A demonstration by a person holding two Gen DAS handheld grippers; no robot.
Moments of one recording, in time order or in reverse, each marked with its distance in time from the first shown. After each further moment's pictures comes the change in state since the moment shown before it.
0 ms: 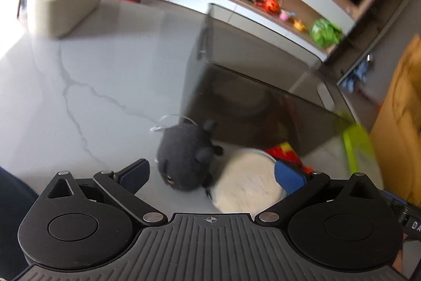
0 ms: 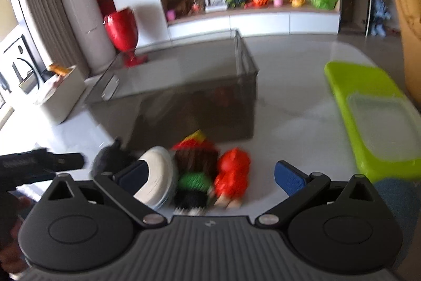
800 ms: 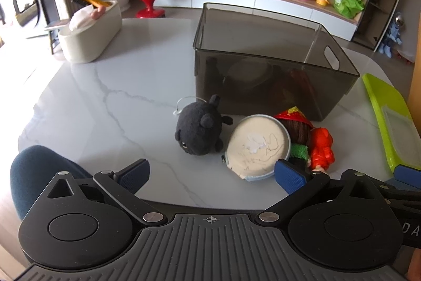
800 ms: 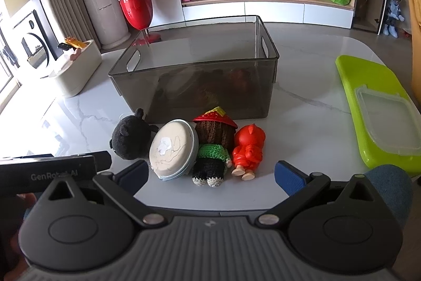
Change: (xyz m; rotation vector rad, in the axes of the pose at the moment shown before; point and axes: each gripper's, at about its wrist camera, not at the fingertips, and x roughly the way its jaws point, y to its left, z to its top) left arm -0.057 -0.090 -0.045 0.178 -0.011 0.265; right arm -0.033 0.030 -0.013 -0.051 0.132 0.028
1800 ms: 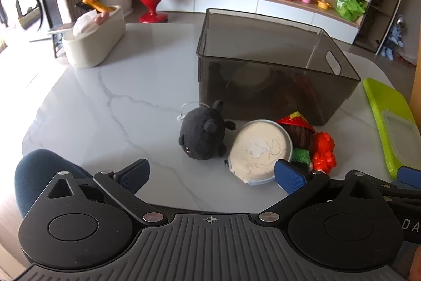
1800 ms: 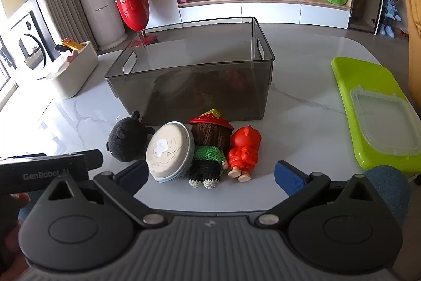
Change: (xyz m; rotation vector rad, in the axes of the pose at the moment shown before) left arm -0.005 0.001 0.003 0.000 -0.018 0.010; right arm -0.001 -0.001 0.002 0.004 -0.006 -0.018
